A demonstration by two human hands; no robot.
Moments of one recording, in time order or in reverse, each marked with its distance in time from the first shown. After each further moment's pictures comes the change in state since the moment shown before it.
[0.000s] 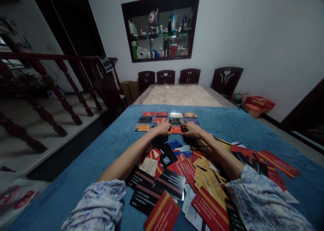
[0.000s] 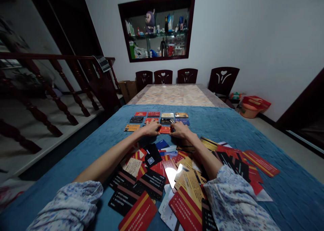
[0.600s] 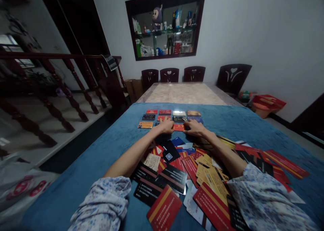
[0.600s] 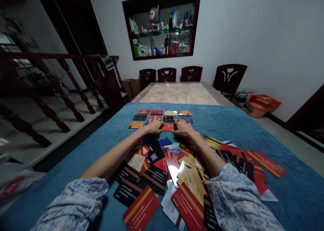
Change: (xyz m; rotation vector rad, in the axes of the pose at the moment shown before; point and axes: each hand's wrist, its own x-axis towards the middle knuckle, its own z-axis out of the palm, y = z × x) left_hand -0.010 0.010 -0.003 0.039 0.021 -0.031; right_hand -0.001 -0.001 0.008 -0.002 0.038 -0.003
